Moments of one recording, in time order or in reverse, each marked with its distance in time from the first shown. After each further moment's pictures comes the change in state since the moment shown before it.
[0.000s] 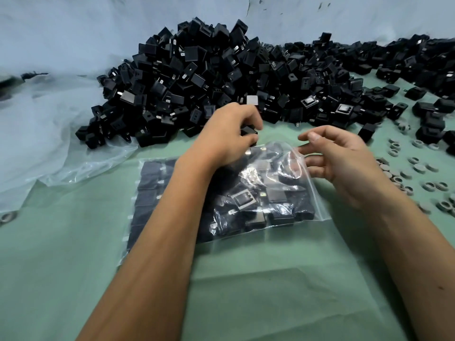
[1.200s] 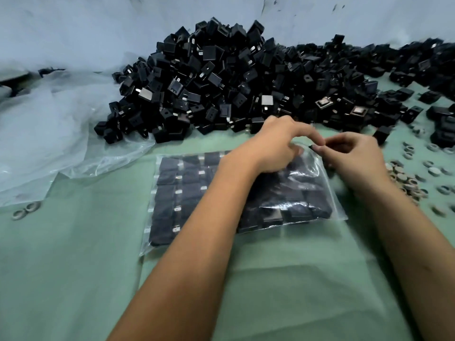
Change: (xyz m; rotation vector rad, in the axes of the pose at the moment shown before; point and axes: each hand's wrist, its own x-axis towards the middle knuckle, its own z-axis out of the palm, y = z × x) left_hand -0.004 0.034 0.020 -0.115 -0.293 0.047; right_hand 0.015 0.008 0.001 -0.468 0.287 -0.030
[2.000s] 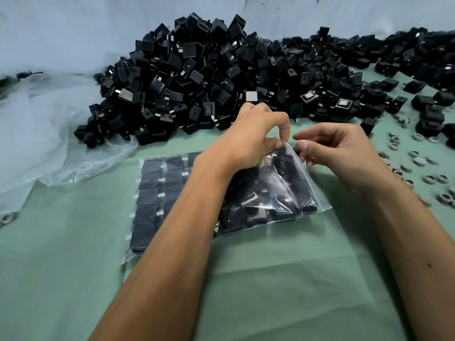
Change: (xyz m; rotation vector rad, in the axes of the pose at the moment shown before) left_hand -0.001 -0.006 -0.007 0.139 0.079 0.059; right_hand -0.006 -0.003 -0.012 0.254 -0.331 -0.166
